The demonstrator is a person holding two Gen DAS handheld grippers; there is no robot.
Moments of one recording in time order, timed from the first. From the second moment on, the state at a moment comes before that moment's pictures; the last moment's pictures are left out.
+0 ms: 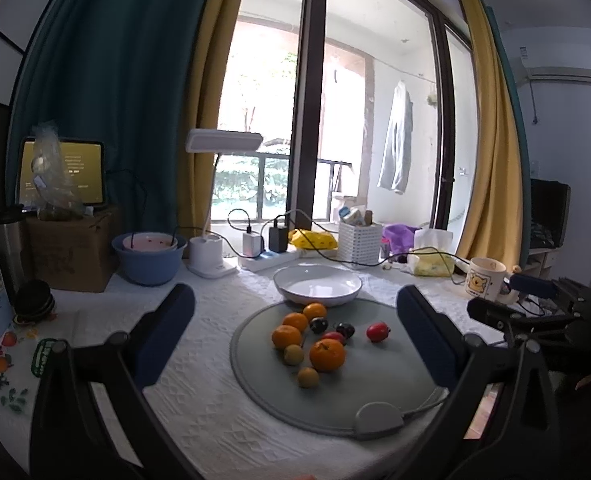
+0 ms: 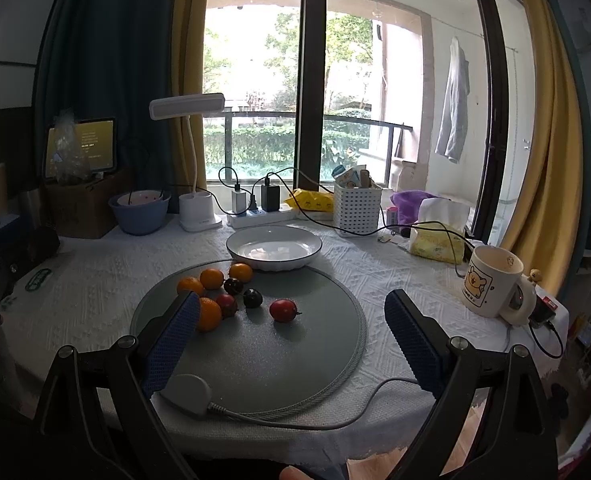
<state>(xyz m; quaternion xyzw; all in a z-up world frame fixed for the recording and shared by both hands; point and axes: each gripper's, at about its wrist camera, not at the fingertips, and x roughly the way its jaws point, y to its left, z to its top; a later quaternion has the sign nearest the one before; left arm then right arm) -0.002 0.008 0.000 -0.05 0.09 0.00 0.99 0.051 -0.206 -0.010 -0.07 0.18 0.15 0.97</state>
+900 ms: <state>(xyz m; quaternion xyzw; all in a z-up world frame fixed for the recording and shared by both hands) -0.004 0.005 0.002 -0.03 0.09 0.00 1.00 0.052 -0.203 -0.009 -0.08 0.18 0.16 0.97</state>
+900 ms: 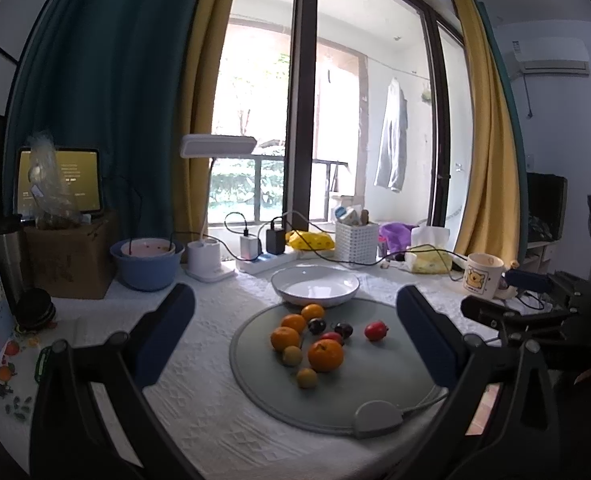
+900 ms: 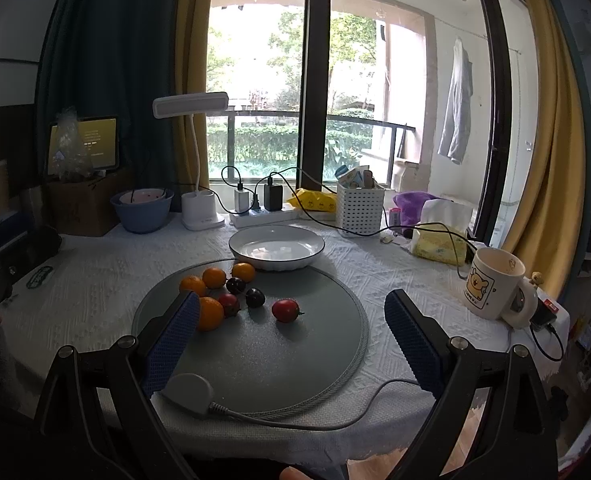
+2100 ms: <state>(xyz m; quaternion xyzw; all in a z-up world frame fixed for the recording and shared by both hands) 0.024 -0.004 -0.011 -0.01 0.15 0.00 0.99 0.064 -0.201 -0.009 -0.08 0.19 0.17 0.96</state>
